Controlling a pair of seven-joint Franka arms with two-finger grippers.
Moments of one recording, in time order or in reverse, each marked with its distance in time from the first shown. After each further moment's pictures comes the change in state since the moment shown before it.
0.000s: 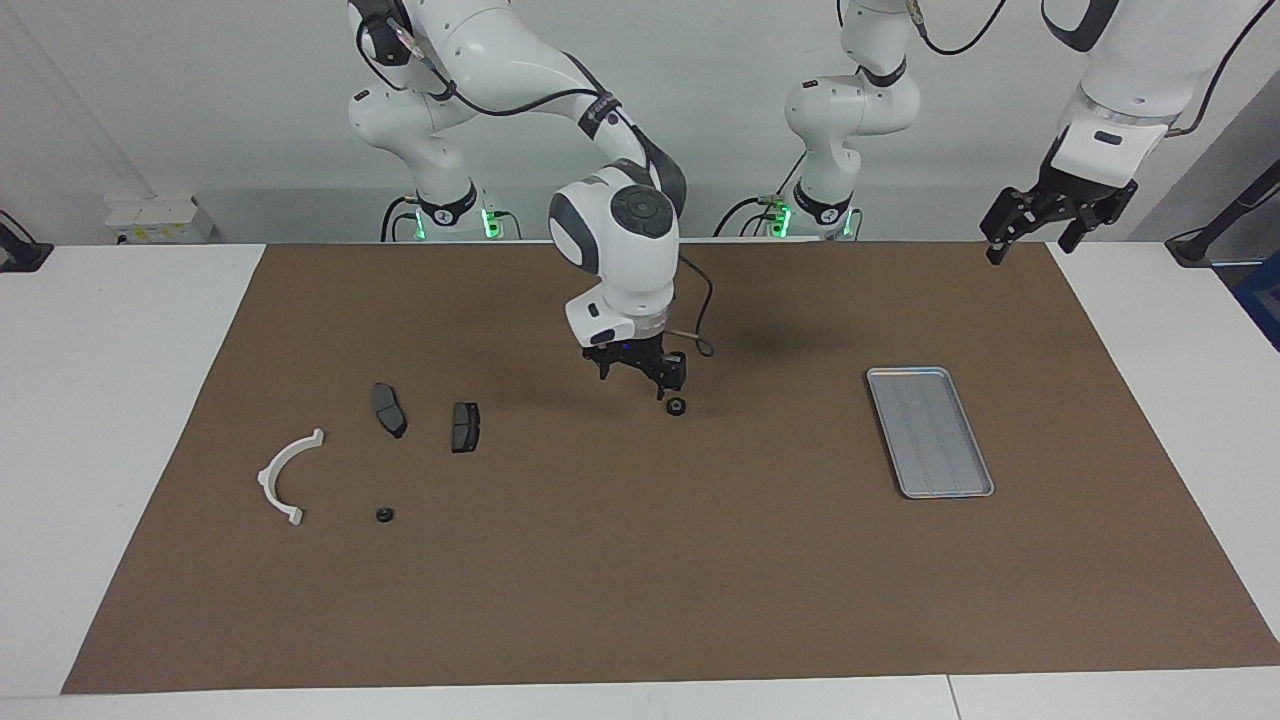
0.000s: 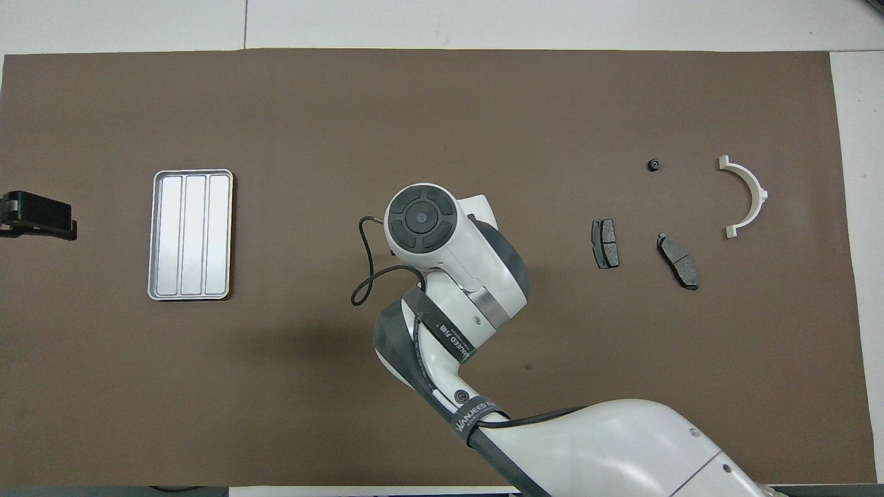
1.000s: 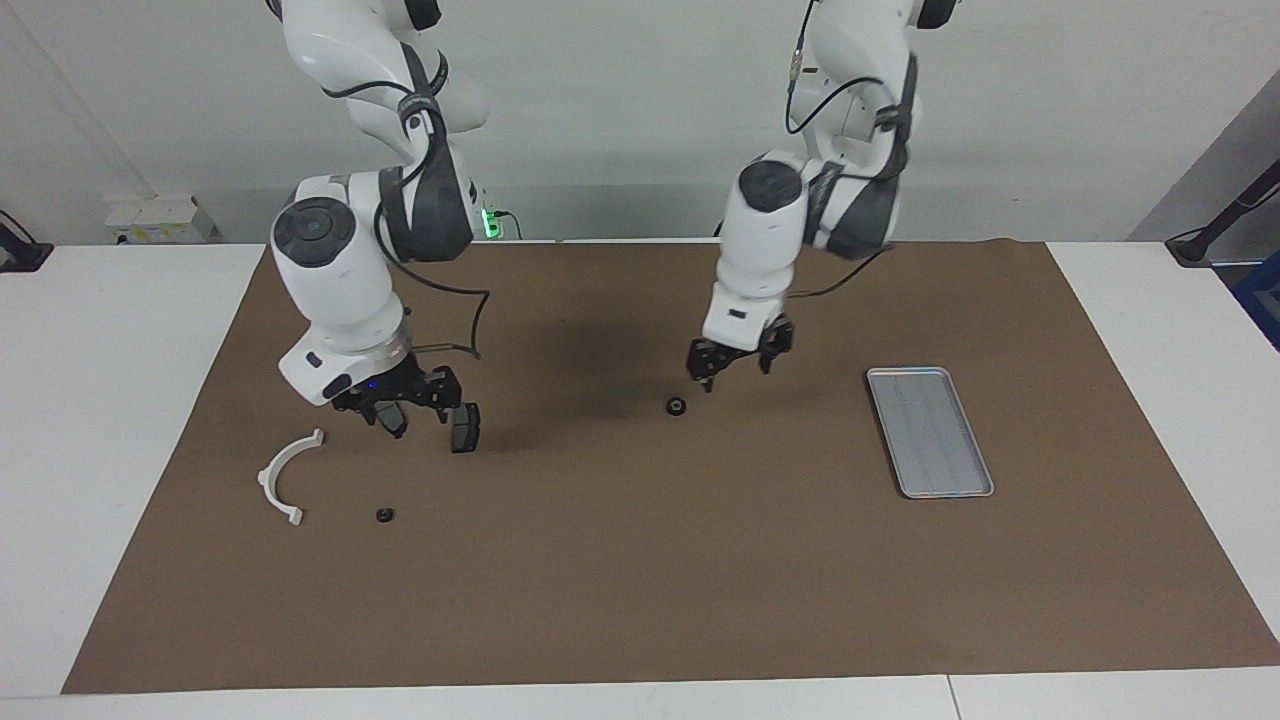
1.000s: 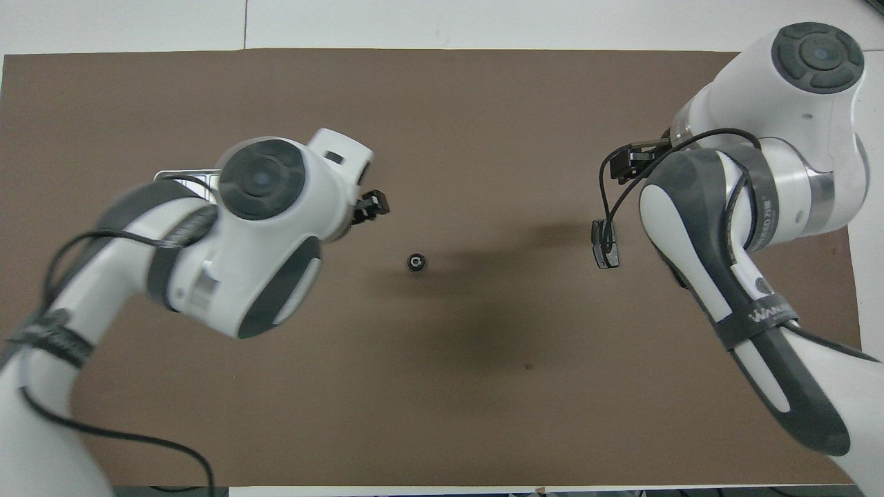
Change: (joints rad) left arm -0.415 0.185 0.003 -0.202 -0.004 0.493 -0.669; right arm -0.475 -0.226 -0.009 -0.029 0.001 -0.214 -0.930
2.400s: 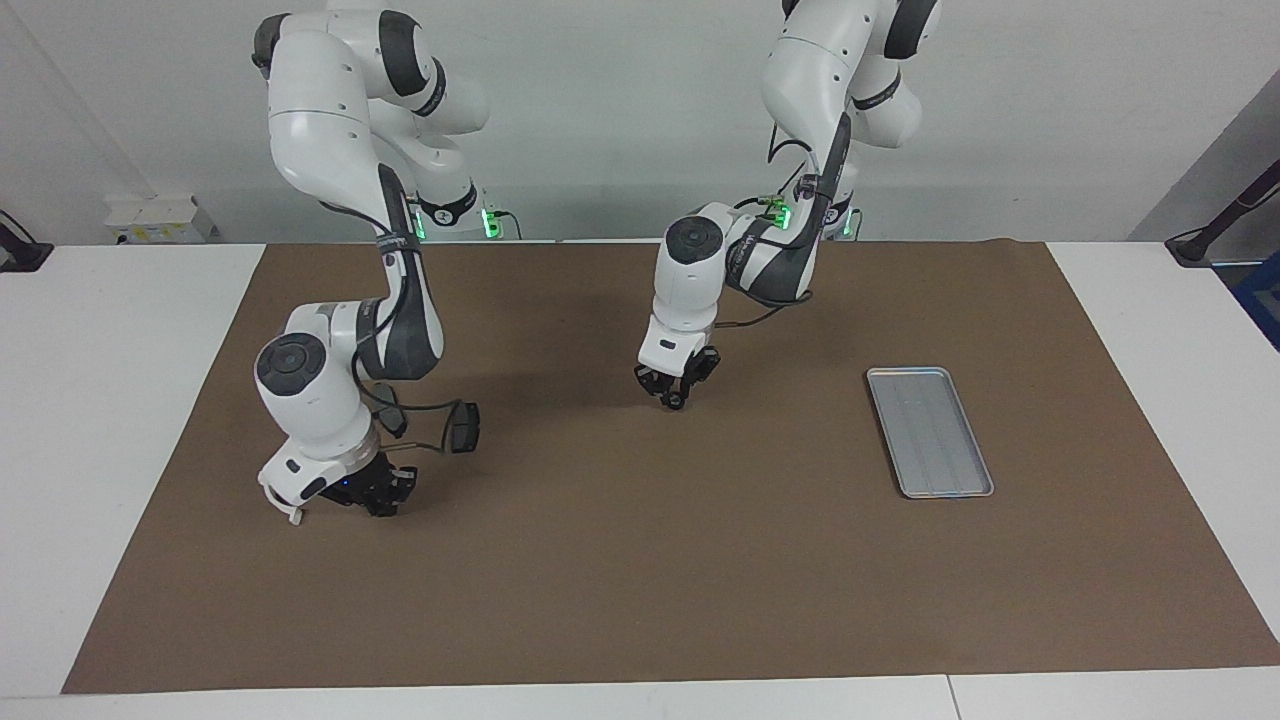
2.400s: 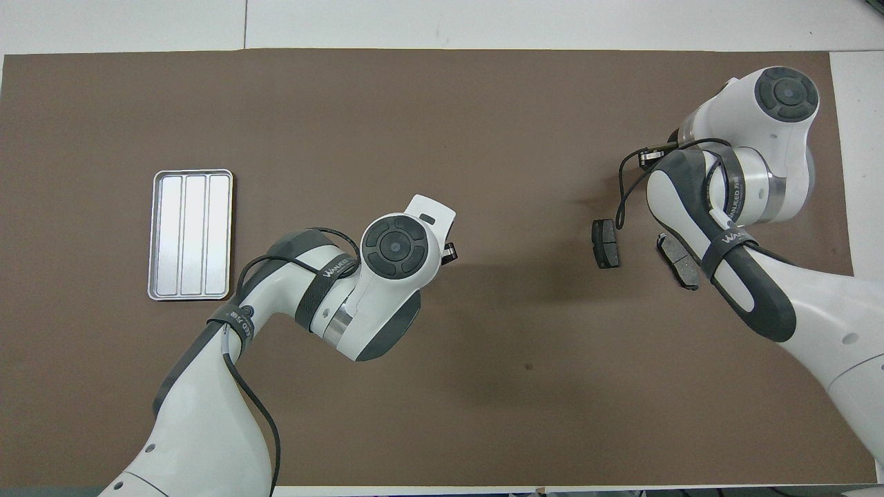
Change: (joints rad) left arm -0.197 0.239 -0.034 -0.122 -0.033 0.318 -0.211; right arm -0.153 0.279 -0.021 -0.025 -0.004 0.388 -0.252
